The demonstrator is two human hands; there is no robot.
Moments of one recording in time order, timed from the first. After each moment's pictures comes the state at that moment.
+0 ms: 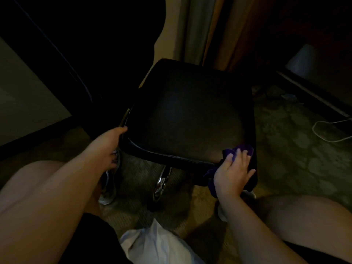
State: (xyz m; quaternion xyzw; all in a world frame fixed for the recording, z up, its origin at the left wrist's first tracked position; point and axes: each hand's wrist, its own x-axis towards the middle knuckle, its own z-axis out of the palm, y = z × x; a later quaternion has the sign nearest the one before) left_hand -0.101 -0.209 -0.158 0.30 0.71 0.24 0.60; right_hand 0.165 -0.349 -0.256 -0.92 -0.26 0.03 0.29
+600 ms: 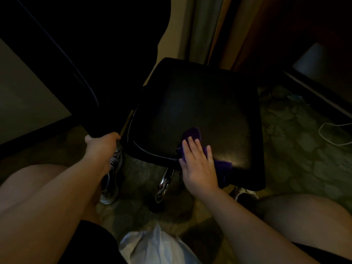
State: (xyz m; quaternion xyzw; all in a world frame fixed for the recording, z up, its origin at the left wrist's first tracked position) left_hand -0.136 -0.186 -0.196 0.27 0.70 0.31 0.58; right_hand 0.115 -0.304 -0.261 -0.75 -0.65 0.06 0.11
